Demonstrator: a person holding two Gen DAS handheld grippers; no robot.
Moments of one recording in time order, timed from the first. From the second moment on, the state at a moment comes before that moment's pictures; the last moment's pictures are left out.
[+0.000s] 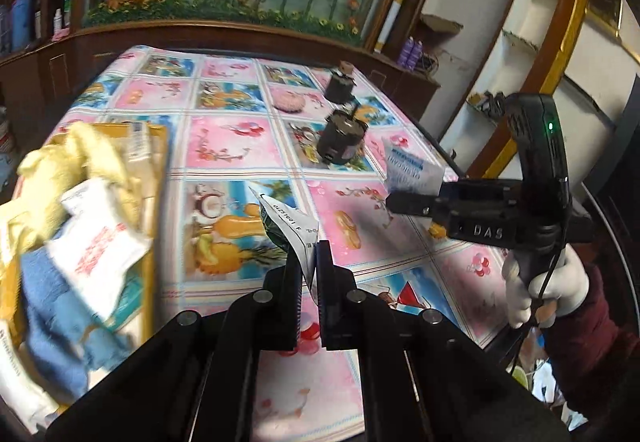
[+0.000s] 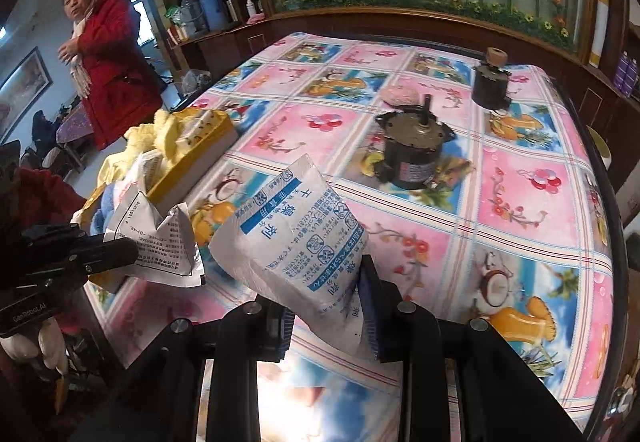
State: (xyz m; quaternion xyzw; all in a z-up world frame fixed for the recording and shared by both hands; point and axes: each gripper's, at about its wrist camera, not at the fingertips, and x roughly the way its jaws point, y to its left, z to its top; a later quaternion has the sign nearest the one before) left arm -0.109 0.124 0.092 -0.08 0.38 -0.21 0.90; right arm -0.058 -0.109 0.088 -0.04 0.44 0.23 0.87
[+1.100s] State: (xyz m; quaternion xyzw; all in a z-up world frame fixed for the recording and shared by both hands) left arm -0.154 0.272 0.079 -0.10 0.35 0.01 0.93; right arm -0.018 0.183 0.073 -0.07 0.49 0.39 0.77
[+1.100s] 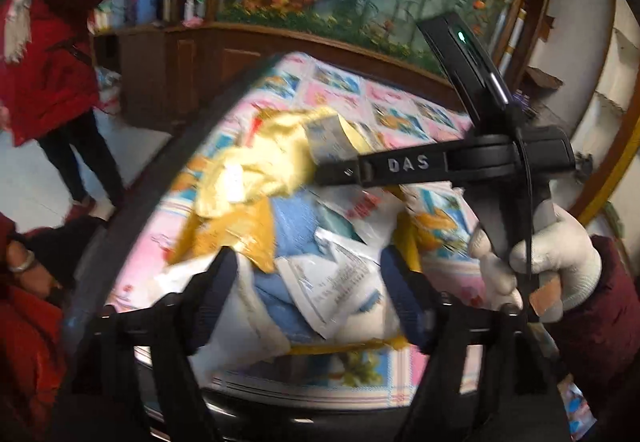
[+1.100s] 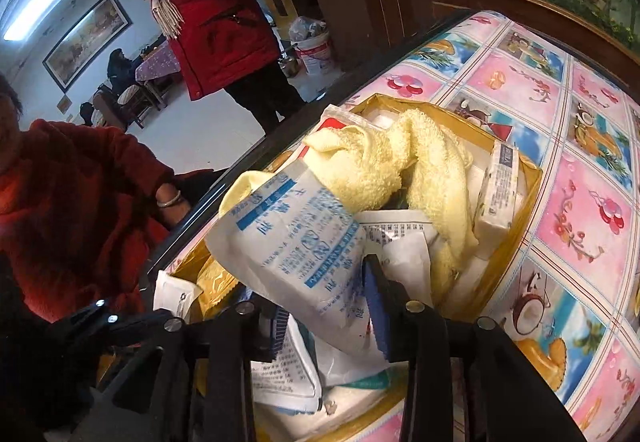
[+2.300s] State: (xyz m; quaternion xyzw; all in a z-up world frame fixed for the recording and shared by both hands) left arm -0.146 0.199 0.079 0.05 0.35 0.17 0.92; right arm -0.076 0.022 0.084 0.06 0.42 0.33 0.84
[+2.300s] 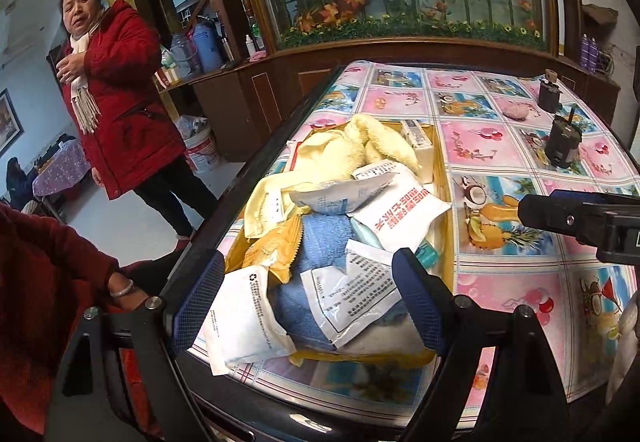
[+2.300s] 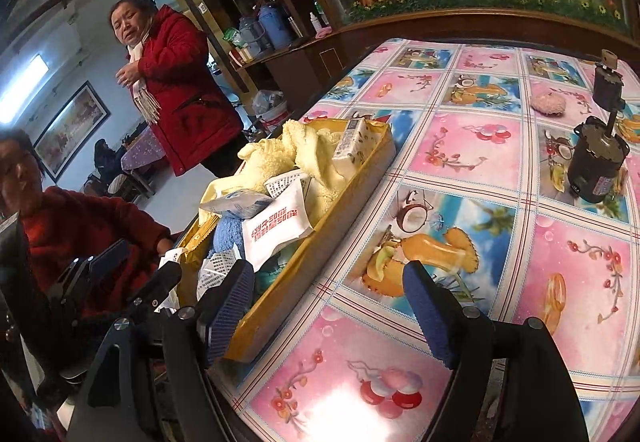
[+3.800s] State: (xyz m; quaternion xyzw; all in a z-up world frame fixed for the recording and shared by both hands) left arm -0.168 0.198 0.080 0.00 0.32 0.20 0.93; right arm -0.154 0.045 0.064 -0.06 0.37 0.27 0.89
